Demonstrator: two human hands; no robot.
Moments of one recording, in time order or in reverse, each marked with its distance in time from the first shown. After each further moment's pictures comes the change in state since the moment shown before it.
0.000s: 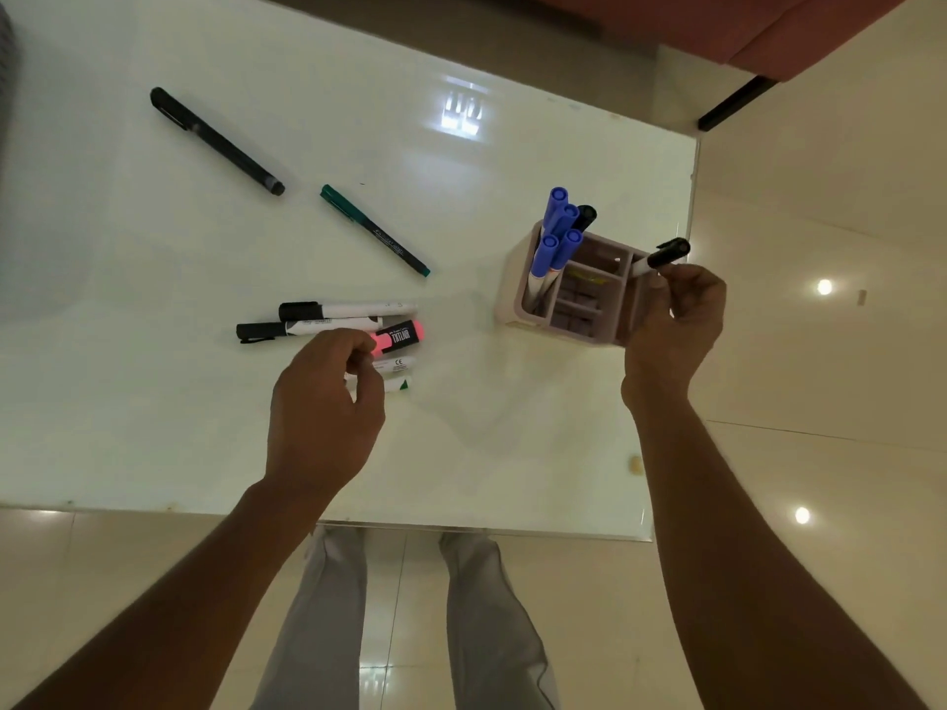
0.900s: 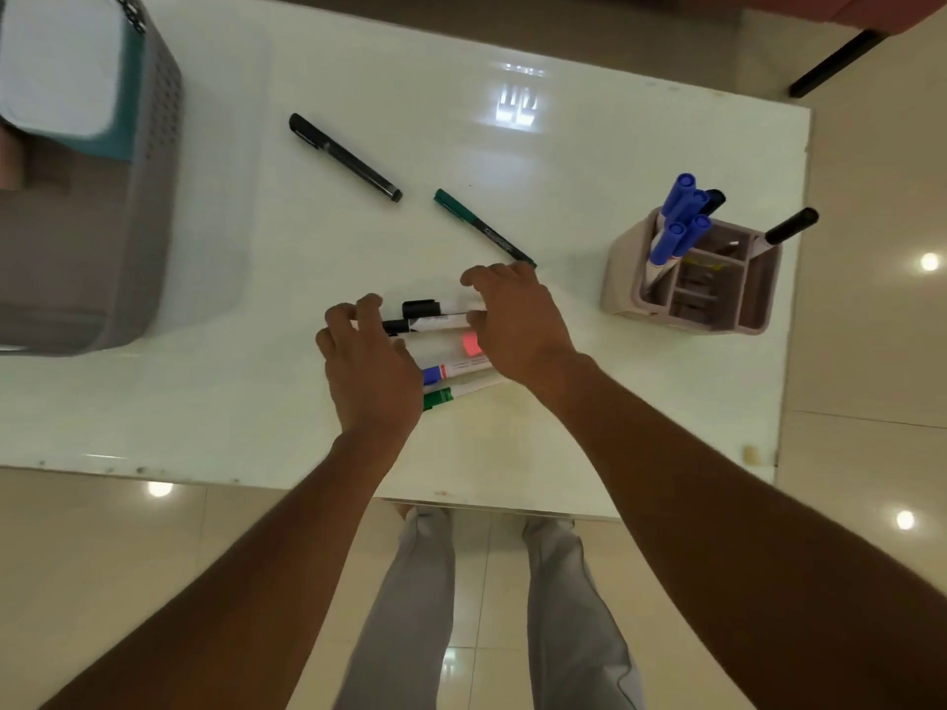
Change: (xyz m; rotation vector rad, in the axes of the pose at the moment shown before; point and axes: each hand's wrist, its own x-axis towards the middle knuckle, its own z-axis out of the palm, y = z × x) left_hand 0.034 -0.056 -0.032 0.297 0.018 -0.265; right_hand -0.126 -0.023 0.146 -0.910 -0.994 -0.521
